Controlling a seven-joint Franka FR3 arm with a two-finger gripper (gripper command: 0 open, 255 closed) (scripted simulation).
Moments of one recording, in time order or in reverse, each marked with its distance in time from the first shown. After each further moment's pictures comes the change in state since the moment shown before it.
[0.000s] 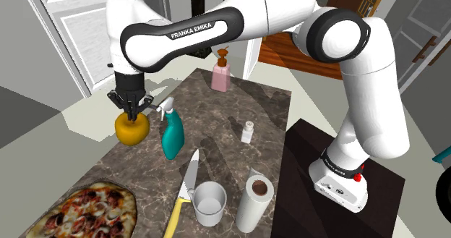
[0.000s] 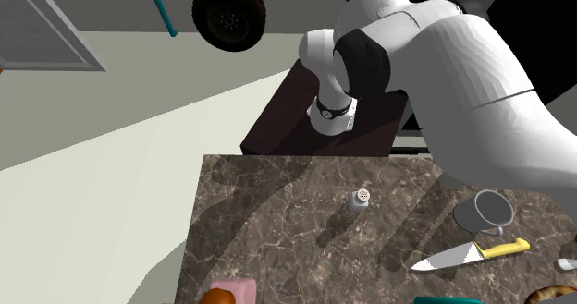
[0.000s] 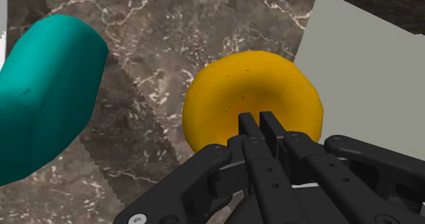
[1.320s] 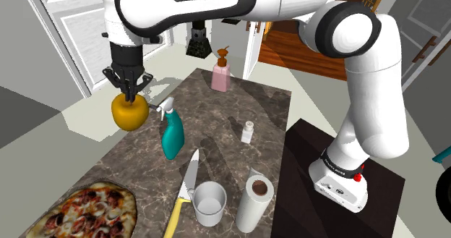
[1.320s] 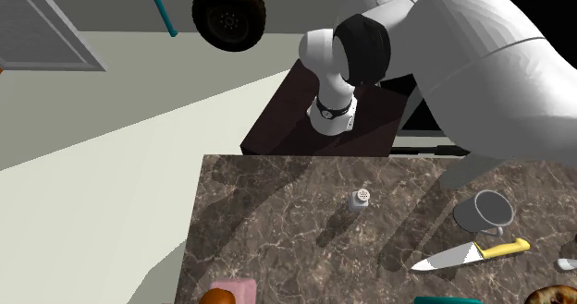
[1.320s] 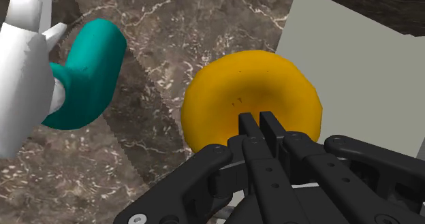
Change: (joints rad) arm -0.012 -0.057 0.008 0.104 0.015 -0.159 -0.005
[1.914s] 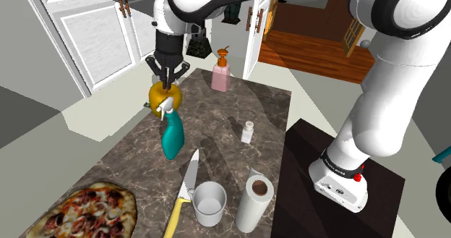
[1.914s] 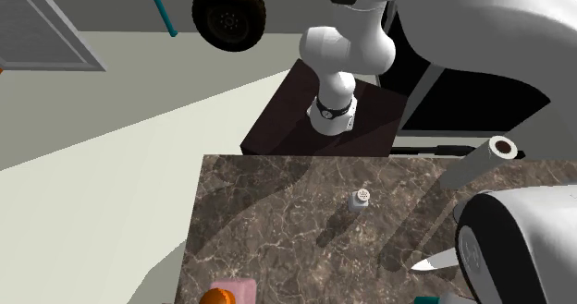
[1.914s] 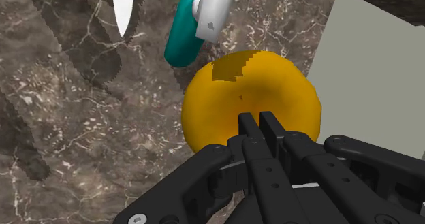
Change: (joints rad) arm -0.168 -0.350 -0.009 -0.450 0.144 0.091 -0.174
